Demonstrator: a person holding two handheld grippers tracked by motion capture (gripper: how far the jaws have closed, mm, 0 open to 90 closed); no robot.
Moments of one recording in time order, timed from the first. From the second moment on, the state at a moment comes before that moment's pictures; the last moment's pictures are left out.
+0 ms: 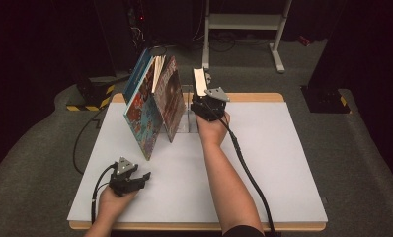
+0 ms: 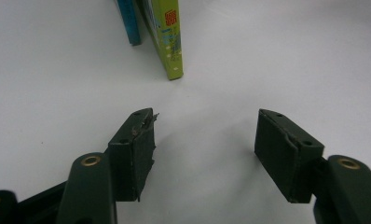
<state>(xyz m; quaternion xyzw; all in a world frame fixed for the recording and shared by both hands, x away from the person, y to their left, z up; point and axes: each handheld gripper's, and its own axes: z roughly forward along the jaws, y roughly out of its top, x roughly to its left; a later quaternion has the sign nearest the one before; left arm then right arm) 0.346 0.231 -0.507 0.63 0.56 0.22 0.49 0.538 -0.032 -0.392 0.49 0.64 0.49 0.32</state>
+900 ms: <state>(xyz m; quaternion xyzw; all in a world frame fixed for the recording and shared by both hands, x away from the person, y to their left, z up) 0.346 0.230 -0.507 0.64 0.56 0.21 0.49 0.522 -0.039 -0.389 0.47 0.66 0.50 0.31</state>
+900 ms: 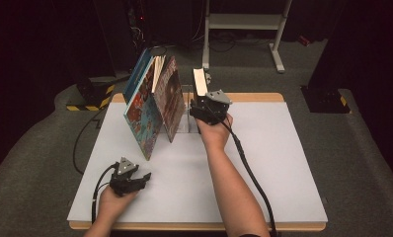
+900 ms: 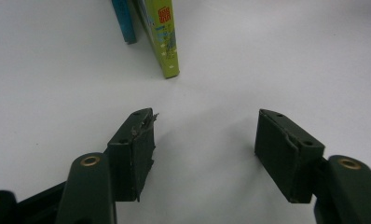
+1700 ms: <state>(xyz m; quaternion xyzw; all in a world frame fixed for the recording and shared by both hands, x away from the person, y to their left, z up) 0.347 0.229 -0.508 0.64 0.55 0.21 0.48 0.479 -0.068 -0.406 0.44 0.70 0.49 0.29</state>
